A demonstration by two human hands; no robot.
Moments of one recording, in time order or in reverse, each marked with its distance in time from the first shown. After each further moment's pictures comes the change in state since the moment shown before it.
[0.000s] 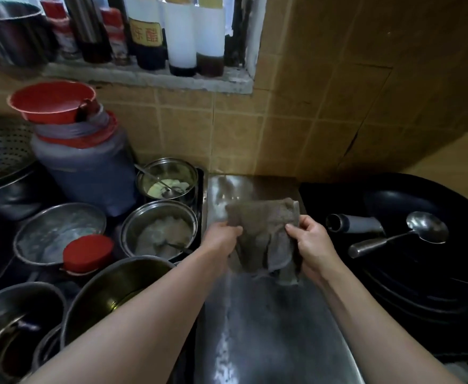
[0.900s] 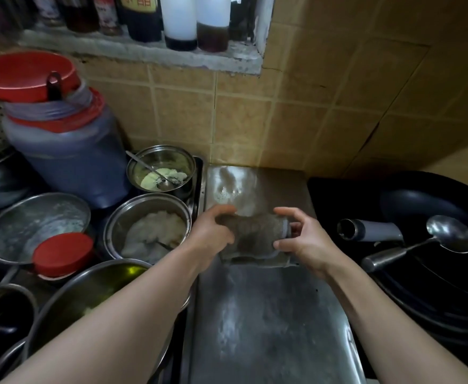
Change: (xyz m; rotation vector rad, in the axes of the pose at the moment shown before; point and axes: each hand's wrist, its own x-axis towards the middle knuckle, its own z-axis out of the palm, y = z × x) left_hand 0.052 -0.007 -0.009 0.094 -0.014 0.142; right_hand 0.042 0.004 -0.010 -0.258 -0.273 -0.038
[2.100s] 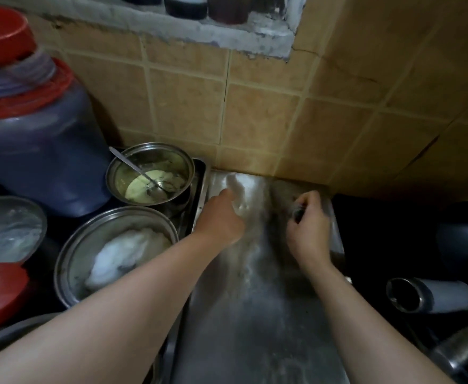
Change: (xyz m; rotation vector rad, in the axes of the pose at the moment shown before) left_hand 0.123 0.011 0.014 0.601 0.148 0.139; right_hand 0.139 0.020 0.015 -0.539 0.520 -0.261
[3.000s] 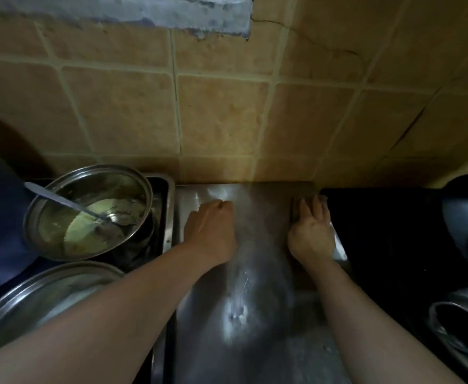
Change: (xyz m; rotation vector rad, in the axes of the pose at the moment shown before) left_hand 0.073 0.003 0.031 0.574 -0.106 0.353; right_hand 0.064 0.090 0.048 -0.532 -0.111 0.092
